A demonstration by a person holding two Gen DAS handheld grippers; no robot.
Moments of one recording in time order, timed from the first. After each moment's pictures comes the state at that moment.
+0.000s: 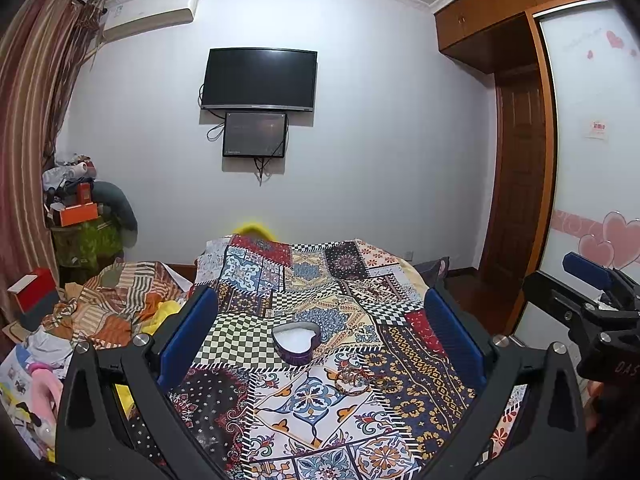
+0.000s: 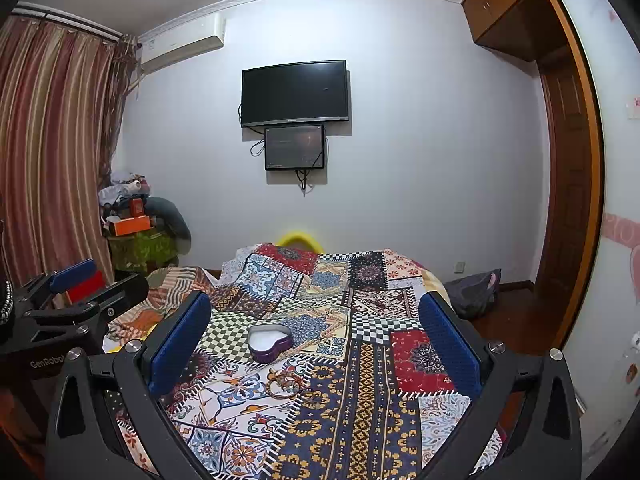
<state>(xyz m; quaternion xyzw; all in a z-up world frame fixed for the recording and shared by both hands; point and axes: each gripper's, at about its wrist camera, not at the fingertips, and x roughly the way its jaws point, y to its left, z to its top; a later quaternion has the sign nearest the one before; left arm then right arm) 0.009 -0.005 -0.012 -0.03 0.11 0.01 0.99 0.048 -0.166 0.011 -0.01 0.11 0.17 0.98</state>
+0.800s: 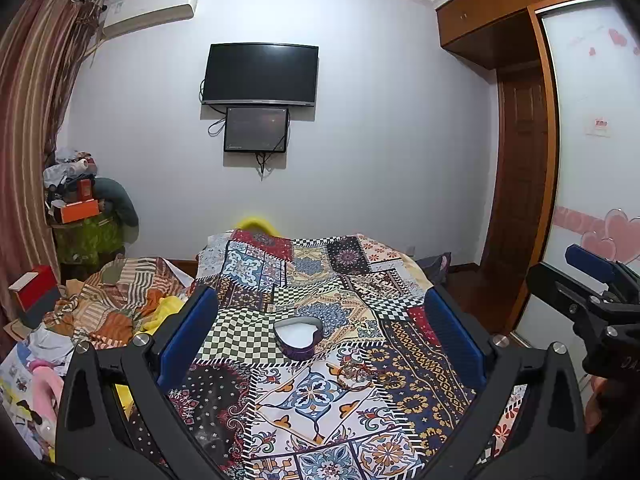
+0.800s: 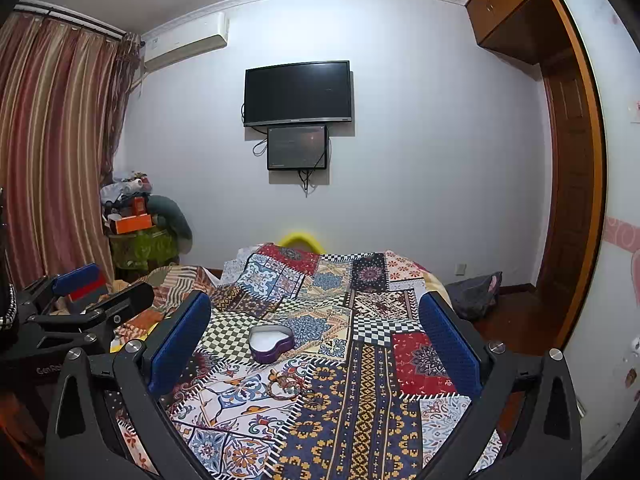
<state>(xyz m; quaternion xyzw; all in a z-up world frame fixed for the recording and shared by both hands) 0.011 -0.004 -0.017 -0.03 0.12 0.02 0.99 0.049 -0.162 0.014 -0.01 0.11 0.17 0.98</state>
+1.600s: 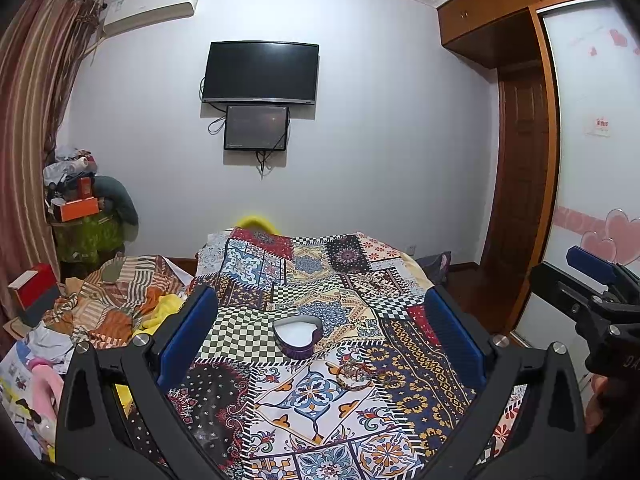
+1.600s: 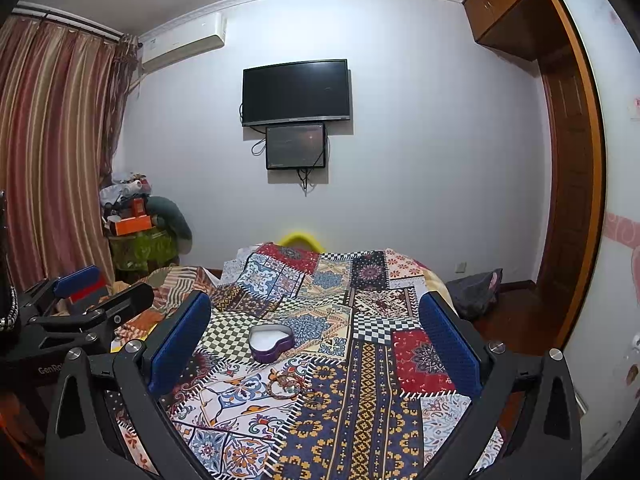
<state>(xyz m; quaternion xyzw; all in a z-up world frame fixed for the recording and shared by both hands) 0.013 -0.004 -0.018 -0.03 0.12 0.01 0.99 0.049 -0.164 0.011 -0.01 0.11 0.17 0.98</state>
